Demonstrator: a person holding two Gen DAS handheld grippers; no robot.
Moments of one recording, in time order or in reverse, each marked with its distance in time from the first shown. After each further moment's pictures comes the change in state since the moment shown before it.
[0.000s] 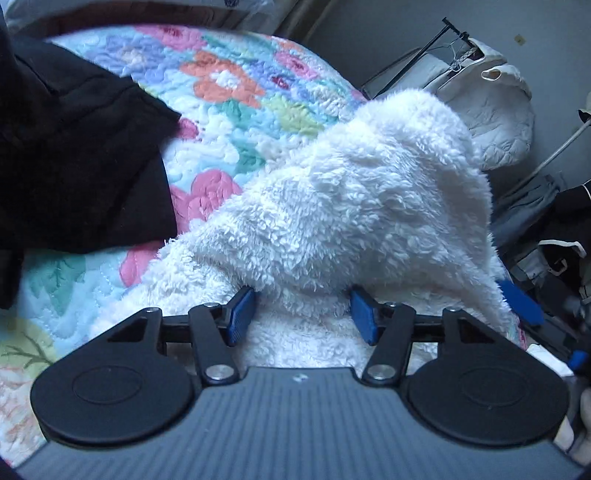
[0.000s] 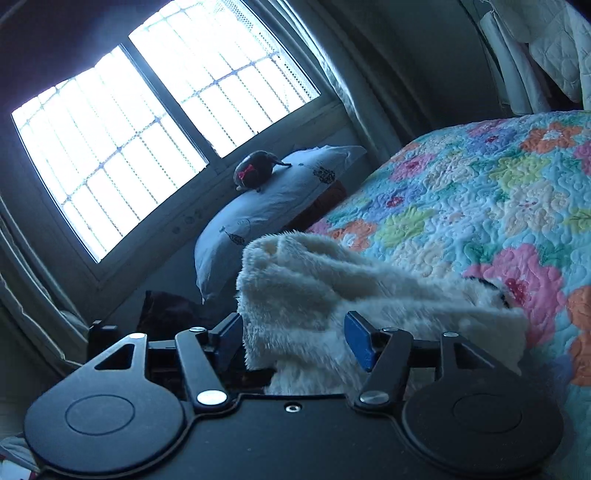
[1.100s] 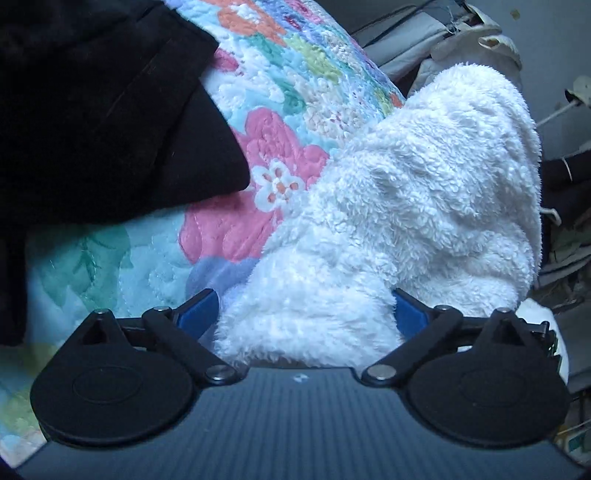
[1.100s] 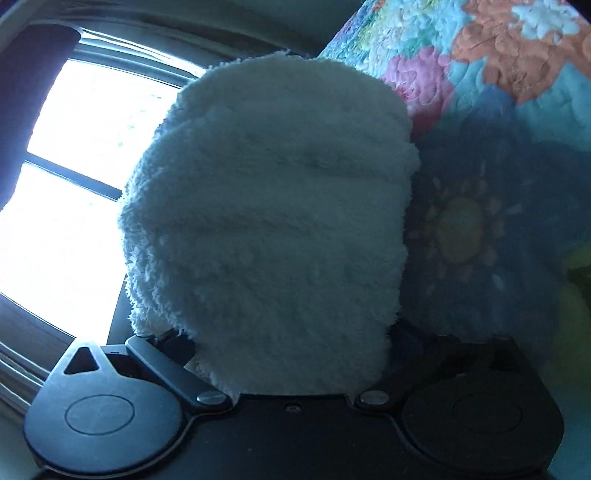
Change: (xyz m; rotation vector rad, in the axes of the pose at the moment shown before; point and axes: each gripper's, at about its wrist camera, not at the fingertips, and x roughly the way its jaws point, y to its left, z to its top) left arm 0.021 0.099 -0.012 -0.077 0.160 -0.182; right arm 0.087 -0.097 -0.100 0.548 -0.094 0.141
